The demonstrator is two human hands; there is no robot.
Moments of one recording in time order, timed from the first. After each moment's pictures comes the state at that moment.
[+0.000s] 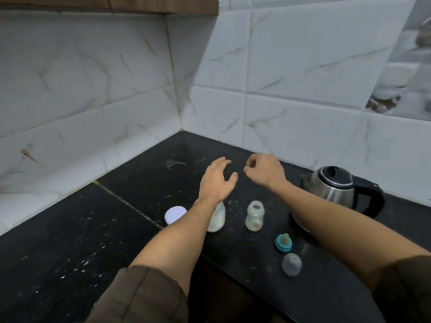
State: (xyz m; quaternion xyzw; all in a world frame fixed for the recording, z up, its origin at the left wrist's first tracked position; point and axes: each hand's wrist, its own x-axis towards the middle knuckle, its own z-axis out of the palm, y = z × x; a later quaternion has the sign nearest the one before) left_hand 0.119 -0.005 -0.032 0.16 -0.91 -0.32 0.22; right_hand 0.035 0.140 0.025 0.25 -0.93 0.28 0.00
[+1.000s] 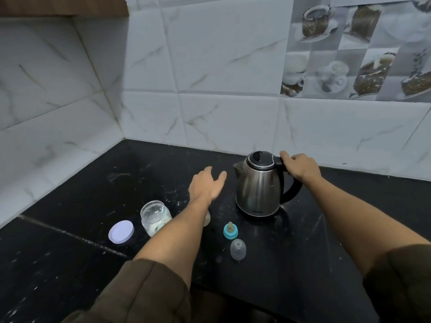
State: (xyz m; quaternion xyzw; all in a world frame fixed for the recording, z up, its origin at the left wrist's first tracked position) left_hand 0.049 0.135 -0.037 0.20 -0.93 -0.30 0.06; right_hand -0.036 0.400 0.004 -0.04 -0.94 0.35 -0.01
